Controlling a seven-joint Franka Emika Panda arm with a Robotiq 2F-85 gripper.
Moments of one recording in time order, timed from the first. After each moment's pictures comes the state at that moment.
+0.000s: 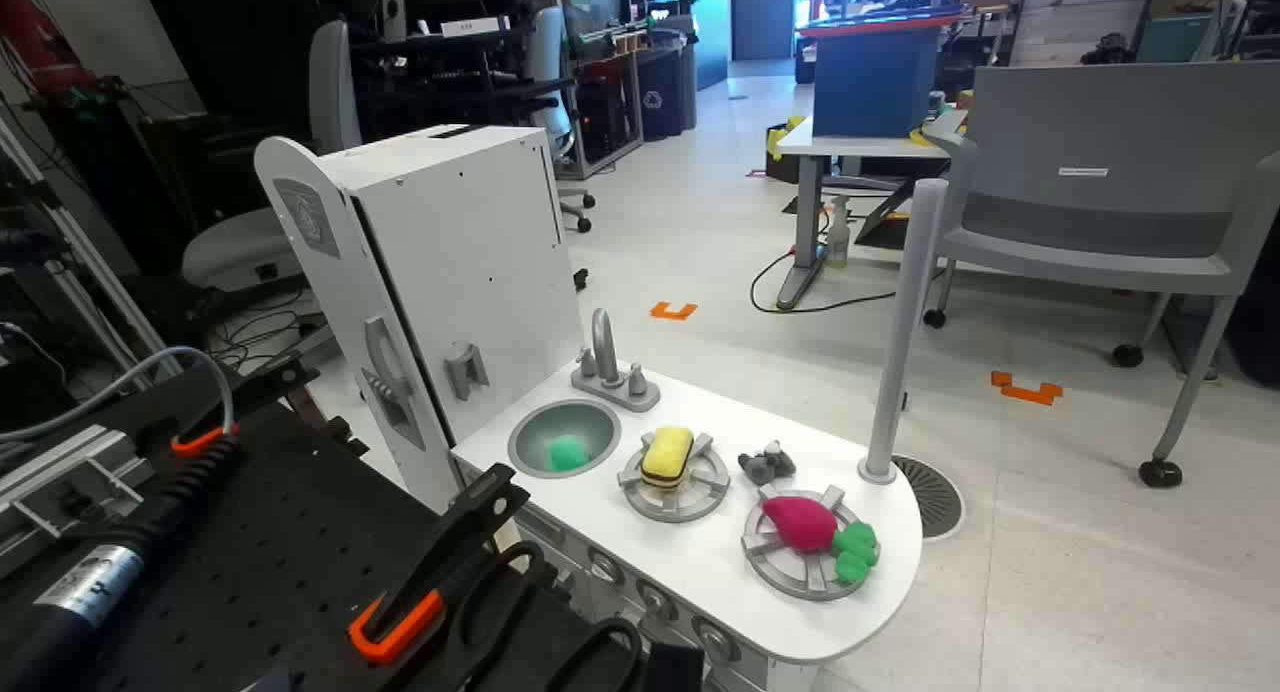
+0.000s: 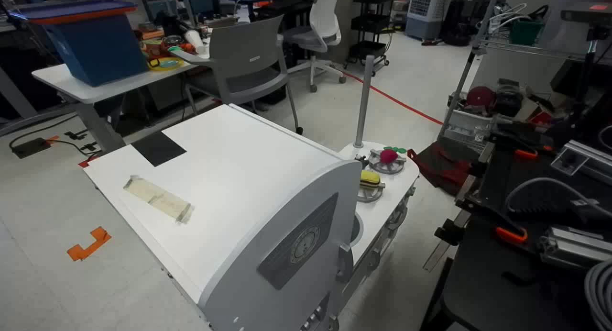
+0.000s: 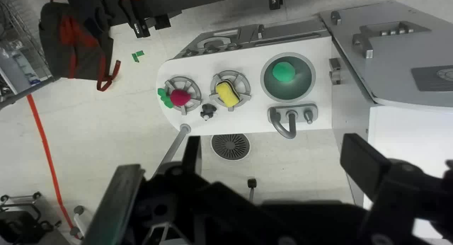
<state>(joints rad) 0.00 -0.52 0.45 -2.41 -0.09 1.99 0.60</state>
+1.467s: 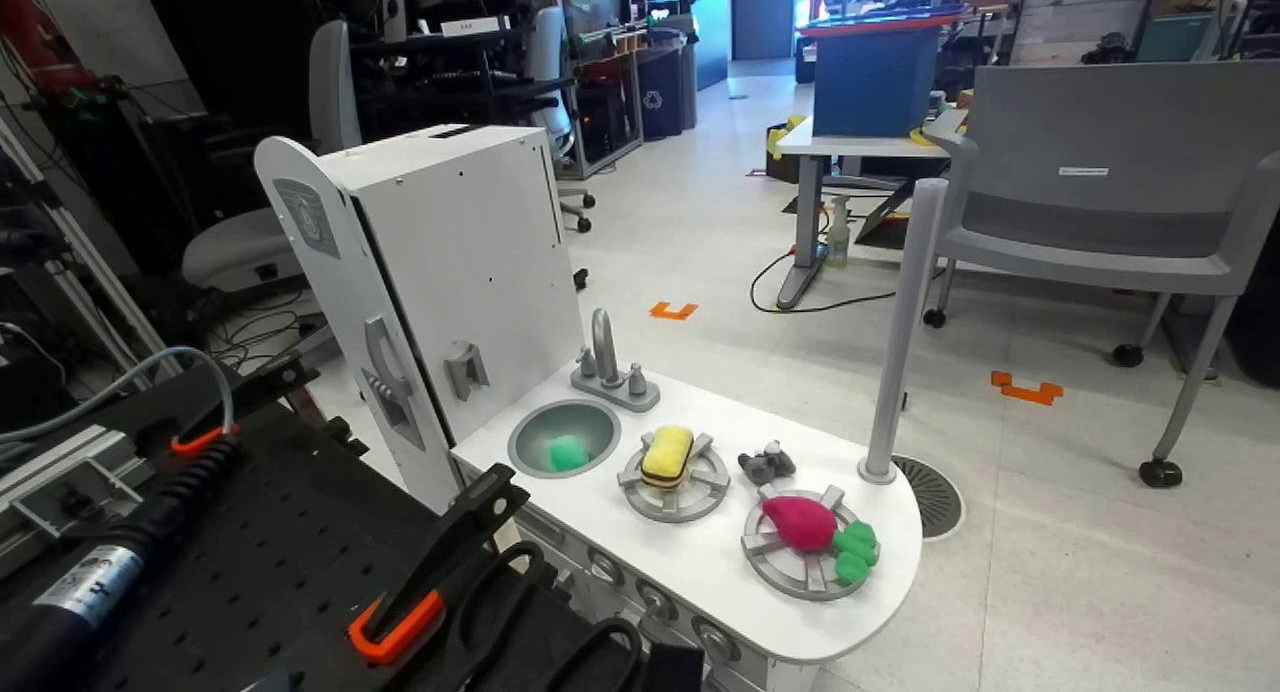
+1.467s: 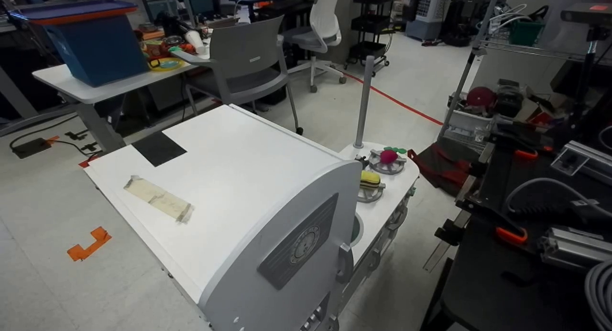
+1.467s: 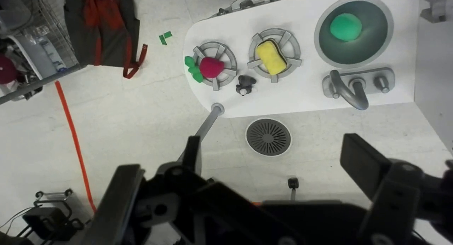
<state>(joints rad) -0.06 -0.01 0.29 -2.19 -0.45 2.17 0.71</state>
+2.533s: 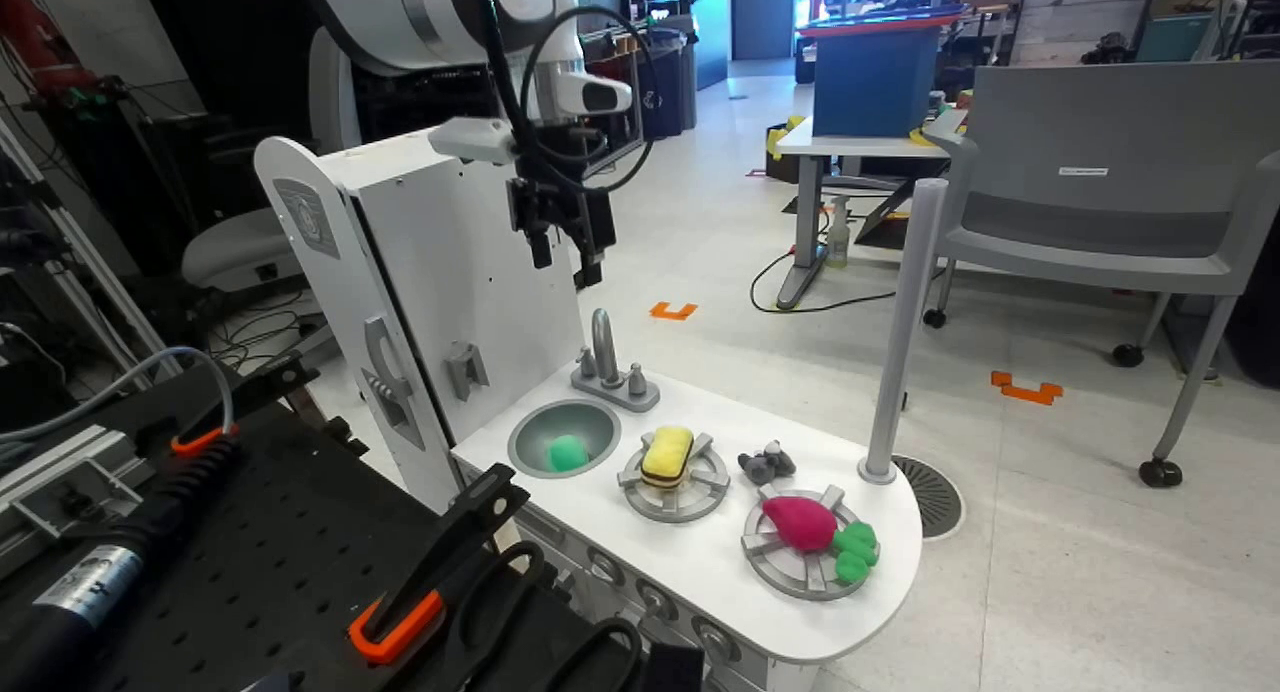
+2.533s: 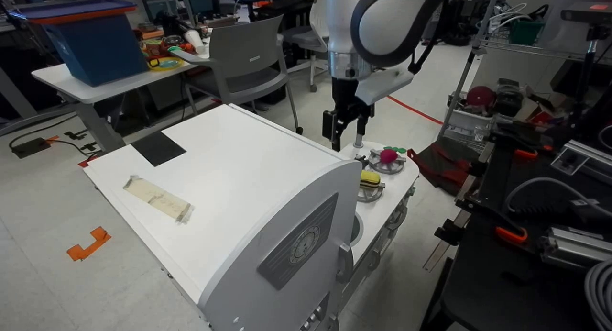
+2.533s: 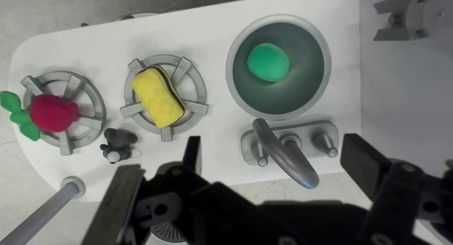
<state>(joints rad) 0.07 0.78 0.08 -1.76 -0.12 2.46 0.34</state>
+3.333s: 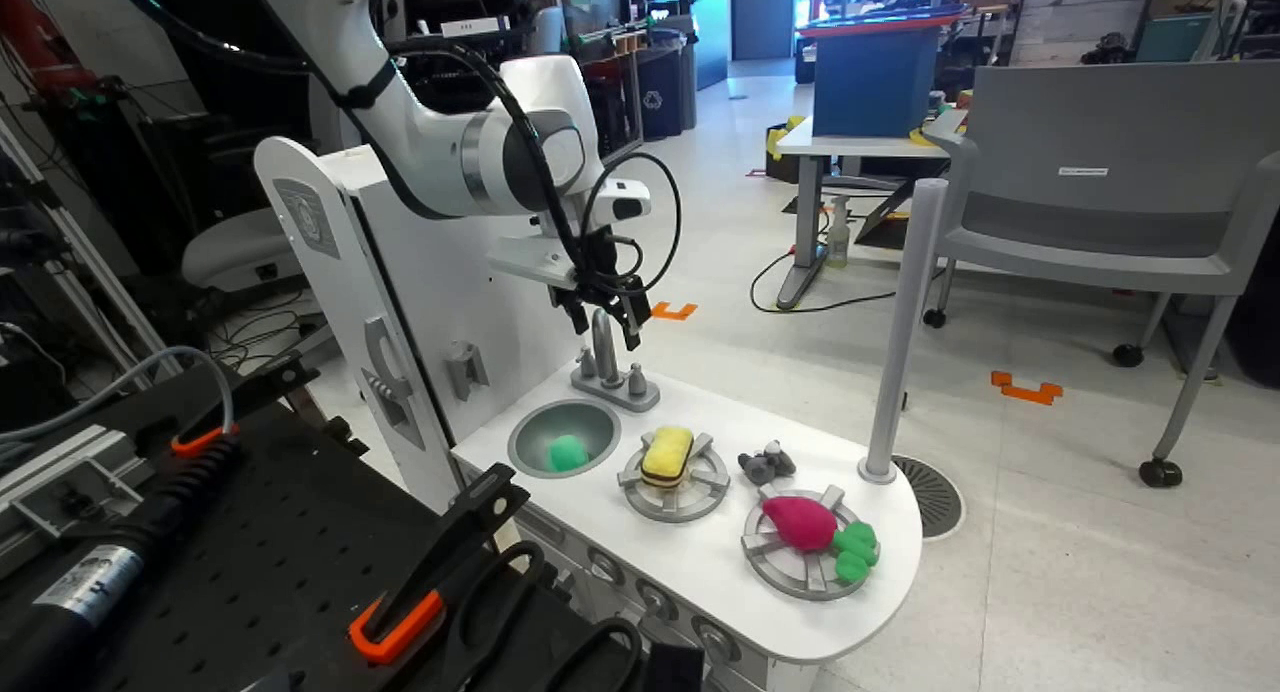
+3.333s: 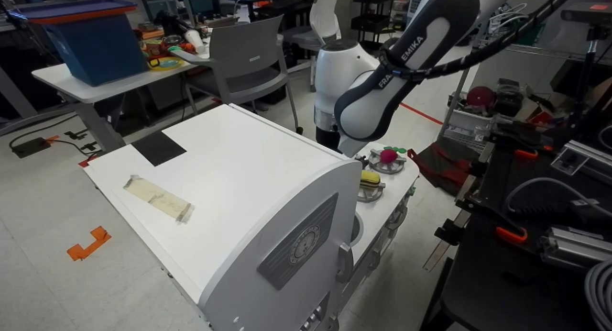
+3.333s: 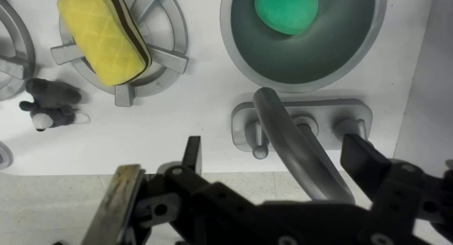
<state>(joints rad) 0.16 1.14 -0.01 -1.48 -0.12 2.69 0.25</state>
